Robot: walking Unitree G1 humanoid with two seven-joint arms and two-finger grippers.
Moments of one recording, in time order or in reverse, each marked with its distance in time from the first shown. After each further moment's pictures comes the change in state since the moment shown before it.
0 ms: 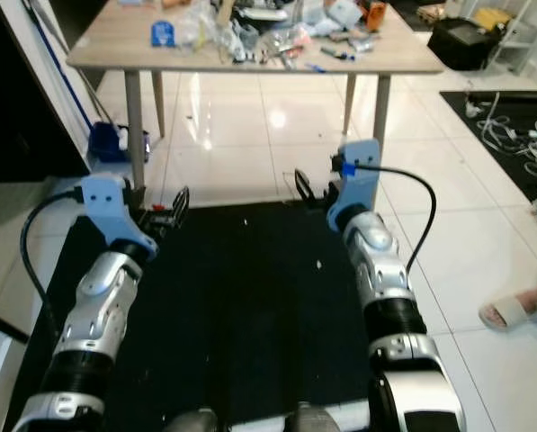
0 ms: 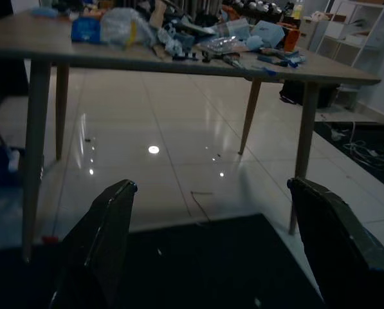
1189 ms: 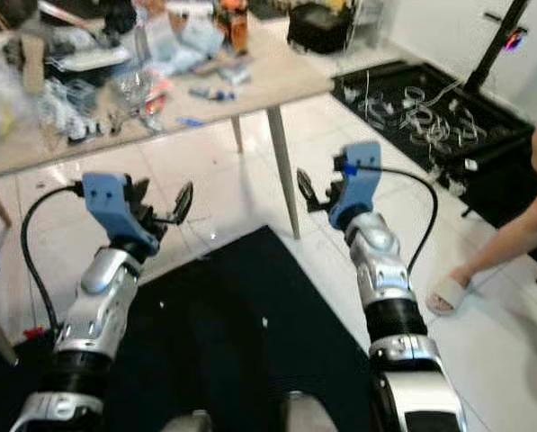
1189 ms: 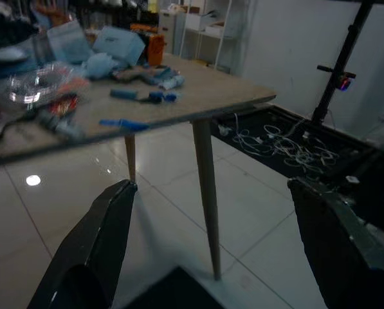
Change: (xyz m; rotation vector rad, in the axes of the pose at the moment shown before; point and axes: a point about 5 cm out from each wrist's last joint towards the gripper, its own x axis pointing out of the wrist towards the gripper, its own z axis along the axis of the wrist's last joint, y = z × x) left arm 0.002 -0.007 0.007 0.004 -0.036 -0.052; right arm -0.001 -0.002 -0.001 -0.004 0.004 -0.001
